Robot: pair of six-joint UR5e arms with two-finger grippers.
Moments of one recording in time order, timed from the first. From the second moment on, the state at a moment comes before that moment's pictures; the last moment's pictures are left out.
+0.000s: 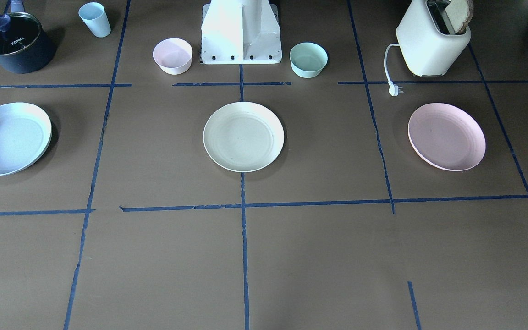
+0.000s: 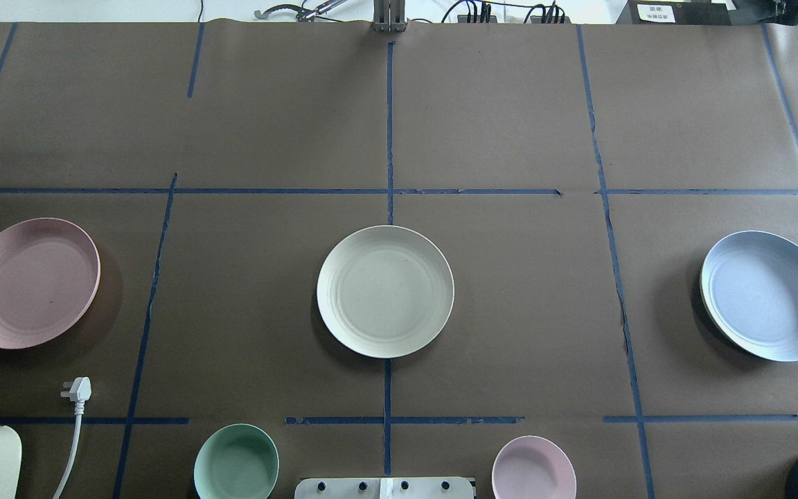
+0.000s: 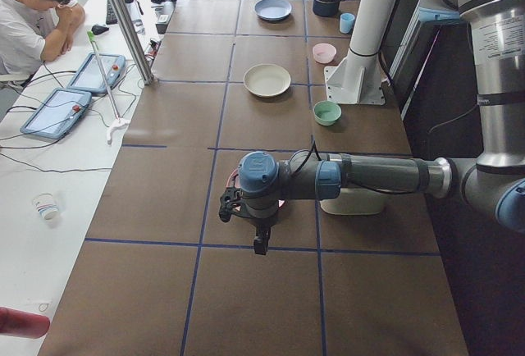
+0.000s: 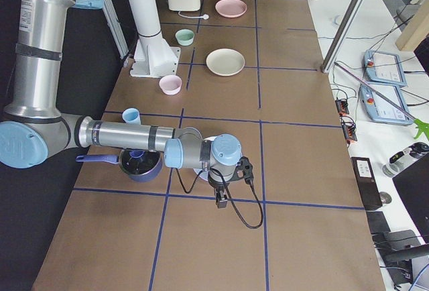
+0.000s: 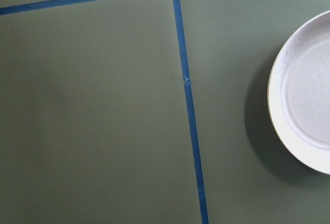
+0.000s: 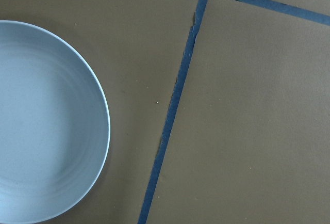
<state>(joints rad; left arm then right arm) -1.56 -1.34 -1.84 -1.48 -2.35 0.16 1.49 -1.76 1.69 -1.53 2.34 -0.22</state>
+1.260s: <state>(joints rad) -1.44 -1.41 -1.77 -1.77 -2.41 0.06 1.49 -1.75 1.69 -1.53 2.34 -0.22</state>
